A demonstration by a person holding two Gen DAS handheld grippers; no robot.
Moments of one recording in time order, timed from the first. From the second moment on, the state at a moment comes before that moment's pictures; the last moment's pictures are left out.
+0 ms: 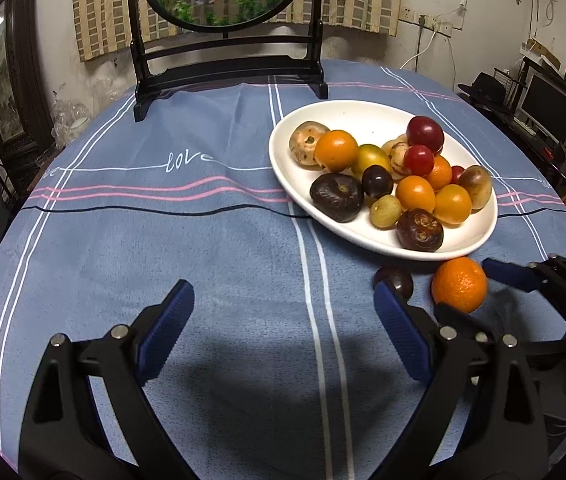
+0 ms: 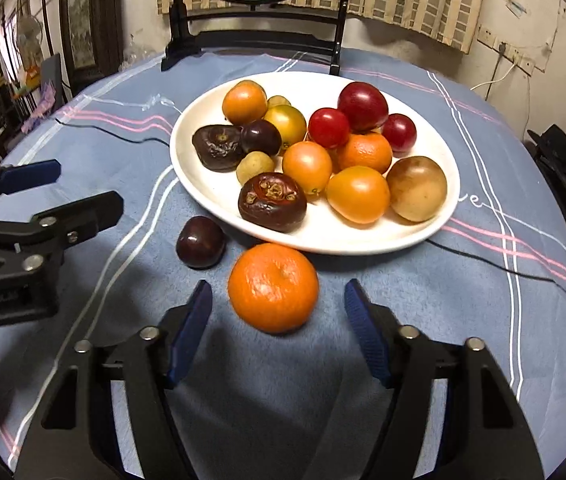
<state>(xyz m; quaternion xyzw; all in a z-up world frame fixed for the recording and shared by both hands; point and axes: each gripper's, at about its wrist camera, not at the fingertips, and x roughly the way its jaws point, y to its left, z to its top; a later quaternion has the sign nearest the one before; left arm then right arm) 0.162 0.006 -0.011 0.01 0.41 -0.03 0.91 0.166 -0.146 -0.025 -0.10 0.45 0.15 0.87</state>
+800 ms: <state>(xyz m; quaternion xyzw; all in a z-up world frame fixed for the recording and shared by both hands) 0.169 -0.054 -0.034 0.06 0.44 -0.06 0.90 0.151 -0.223 -0.012 0.06 0.42 0.19 0.88</state>
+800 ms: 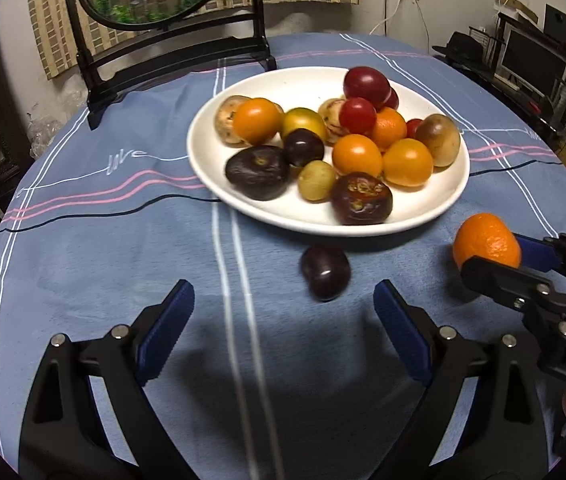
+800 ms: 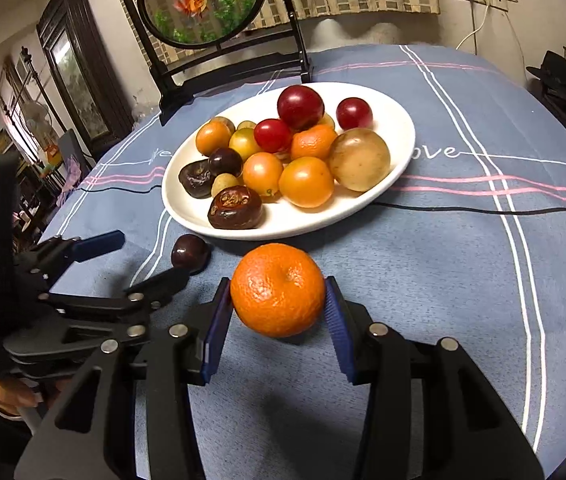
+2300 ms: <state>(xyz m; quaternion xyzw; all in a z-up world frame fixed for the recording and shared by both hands) 0.152 -0.025 -0.006 0.03 0.42 -0.09 0.90 0.137 -0.213 0.004 0.05 0.39 0.21 0.89</state>
